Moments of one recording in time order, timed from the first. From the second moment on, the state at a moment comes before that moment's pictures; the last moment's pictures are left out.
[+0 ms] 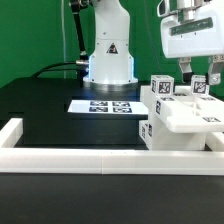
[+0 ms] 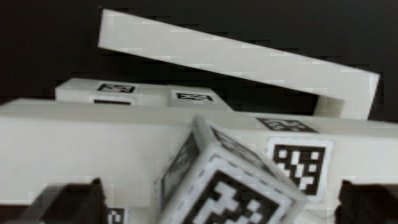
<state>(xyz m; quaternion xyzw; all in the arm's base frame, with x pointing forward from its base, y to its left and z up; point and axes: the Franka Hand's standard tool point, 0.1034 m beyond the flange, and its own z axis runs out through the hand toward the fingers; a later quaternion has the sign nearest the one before) 0.560 0.114 0.117 -0.80 0.59 -0.02 0.09</state>
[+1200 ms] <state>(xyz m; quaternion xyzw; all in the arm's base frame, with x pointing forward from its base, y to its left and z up) 0.560 0.116 0.115 -0.97 0.22 -0.04 0.03</state>
